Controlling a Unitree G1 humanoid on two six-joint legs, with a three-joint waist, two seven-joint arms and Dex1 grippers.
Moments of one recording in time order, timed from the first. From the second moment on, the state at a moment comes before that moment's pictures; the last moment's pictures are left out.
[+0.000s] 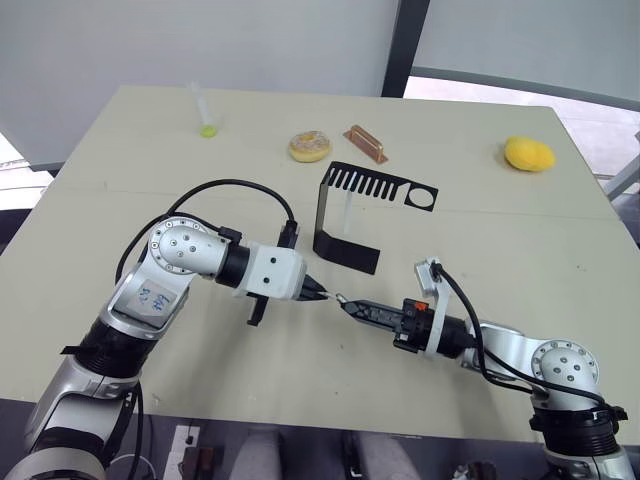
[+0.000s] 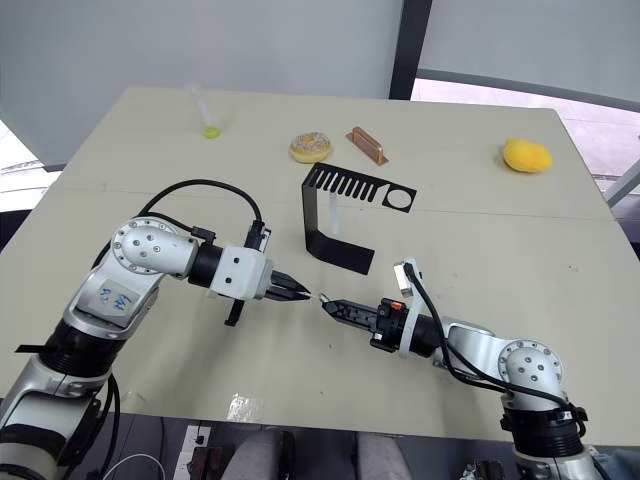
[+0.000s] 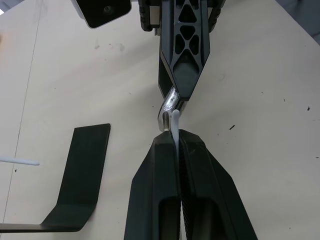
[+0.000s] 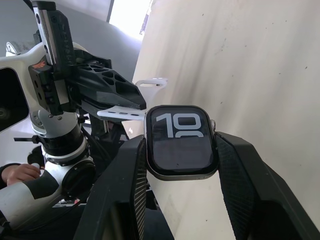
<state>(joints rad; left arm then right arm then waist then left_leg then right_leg) -0.66 0.70 -0.28 -0.22 -0.14 0.16 -1.23 -0.22 -0.51 -0.04 -0.27 1.71 1.09 0.04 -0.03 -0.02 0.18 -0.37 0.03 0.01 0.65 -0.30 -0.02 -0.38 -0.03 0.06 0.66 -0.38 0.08</state>
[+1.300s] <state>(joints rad) -0.66 0.67 -0.29 -0.19 -0.13 0.17 -1.22 -0.22 -0.52 -0.02 -0.27 1.71 1.09 0.04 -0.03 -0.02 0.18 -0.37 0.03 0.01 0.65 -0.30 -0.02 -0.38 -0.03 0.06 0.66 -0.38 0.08</state>
